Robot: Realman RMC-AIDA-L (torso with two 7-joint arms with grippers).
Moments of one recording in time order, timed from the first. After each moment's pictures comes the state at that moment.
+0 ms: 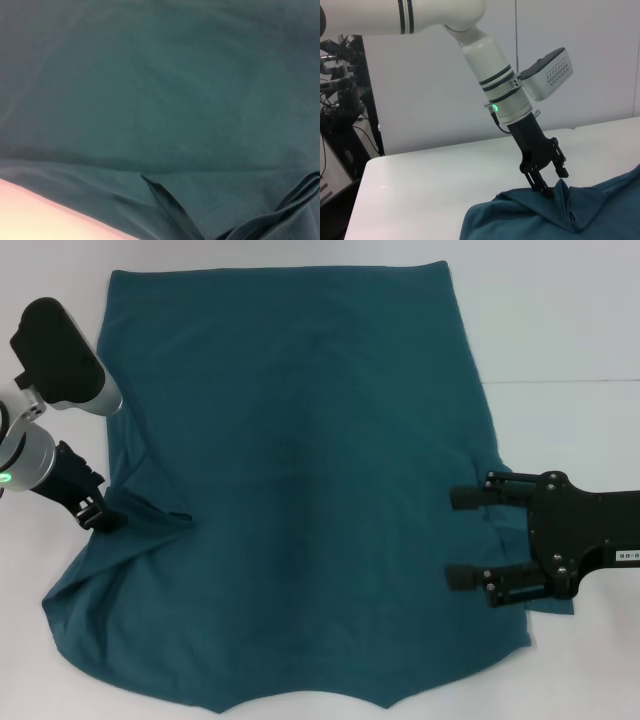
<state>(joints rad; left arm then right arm) -0.78 -2.03 1.04 0.86 2.86 1.12 -2.00 0.51 2.09 -0.72 -0.98 -1.99 -1.81 1.43</state>
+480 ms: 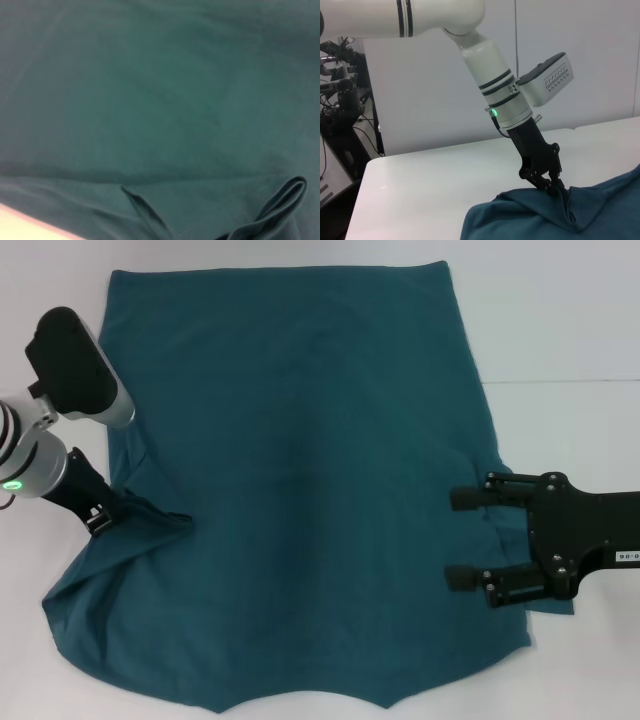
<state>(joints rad) -0.78 -2.05 1.04 0.85 2.86 1.12 -1.96 0.51 2.09 -0.72 -0.97 -1.99 -1.81 1.43</state>
